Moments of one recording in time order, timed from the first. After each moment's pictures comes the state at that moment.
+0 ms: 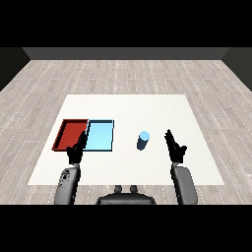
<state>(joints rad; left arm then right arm) 0.02 0.08 0.02 -1.56 -0.02 -0.01 0.01 0.00 -0.09 -0.01 -1.55 -0.01 -0.01 -0.01</state>
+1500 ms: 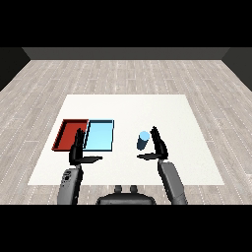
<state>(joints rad) 0.03 0.02 0.04 -1.57 0.01 -0.01 -0.38 -0.10 0.00 0.11 -1.38 -0.06 0.00 -0.36</state>
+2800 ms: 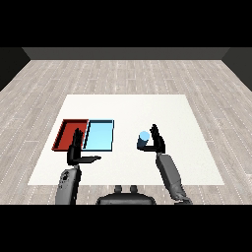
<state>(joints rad) 0.03 0.04 0.05 -1.59 0.01 -0.01 -0.37 -0.29 -0.01 0.02 -1.07 -0.15 -0.05 -0.34</state>
